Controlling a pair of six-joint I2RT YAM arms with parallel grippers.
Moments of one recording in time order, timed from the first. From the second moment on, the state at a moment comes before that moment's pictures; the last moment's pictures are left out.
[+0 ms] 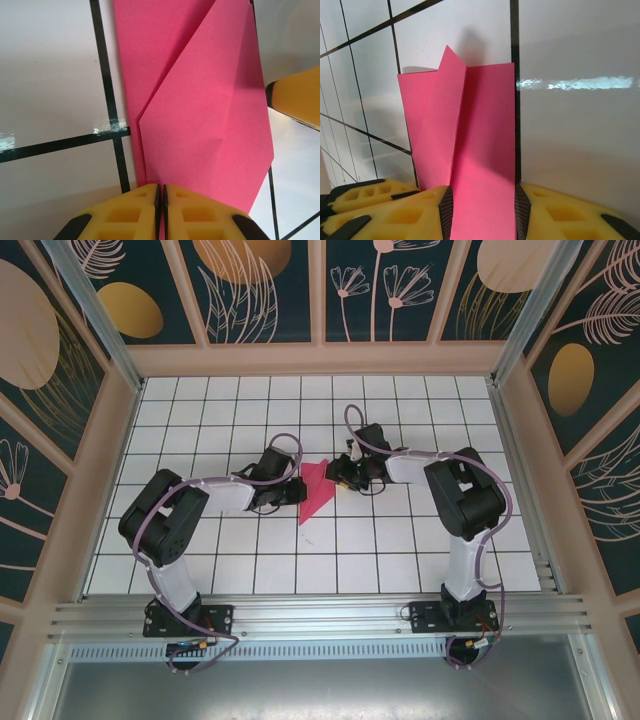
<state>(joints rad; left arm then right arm) -0.58 1.80 0.87 0.01 0.24 -0.61 0.50 1.95 1.09 -0.10 -0.50 0.74</state>
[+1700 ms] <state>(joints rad) -0.58 1.75 0.72 0.17 0.34 -0.70 0.52 1.81 0.92 0.00 -0.48 0.85</state>
